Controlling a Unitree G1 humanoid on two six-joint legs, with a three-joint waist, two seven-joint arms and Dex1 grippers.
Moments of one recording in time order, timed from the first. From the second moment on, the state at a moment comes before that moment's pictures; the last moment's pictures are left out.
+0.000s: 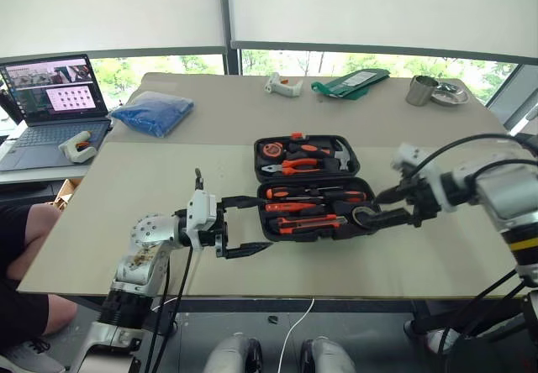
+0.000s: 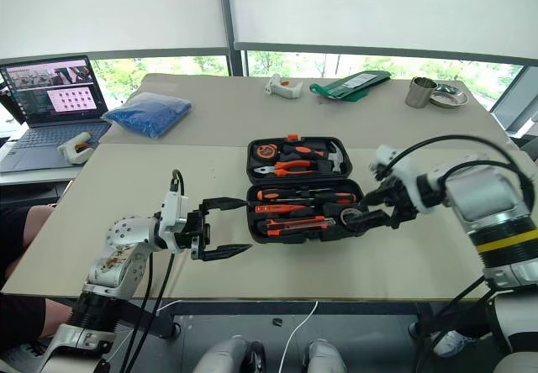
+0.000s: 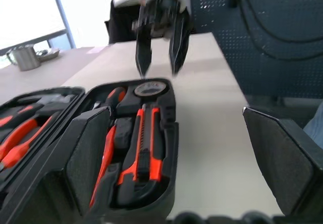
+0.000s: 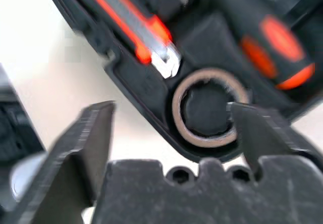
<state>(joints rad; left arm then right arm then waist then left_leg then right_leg) -0.38 0.44 -0.06 0.10 -0.39 -0.06 -1.24 -0.79 -1.00 0.24 0.15 0.26 0.88 1.34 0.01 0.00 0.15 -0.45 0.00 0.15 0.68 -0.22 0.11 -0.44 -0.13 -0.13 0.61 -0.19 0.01</state>
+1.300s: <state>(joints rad) -0.68 0.31 -0.11 0.51 -0.10 0.26 -0.74 -0.99 -0.59 0.22 0.89 -0.20 0.14 0.82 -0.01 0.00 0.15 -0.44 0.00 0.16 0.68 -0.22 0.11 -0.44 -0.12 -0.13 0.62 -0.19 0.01</state>
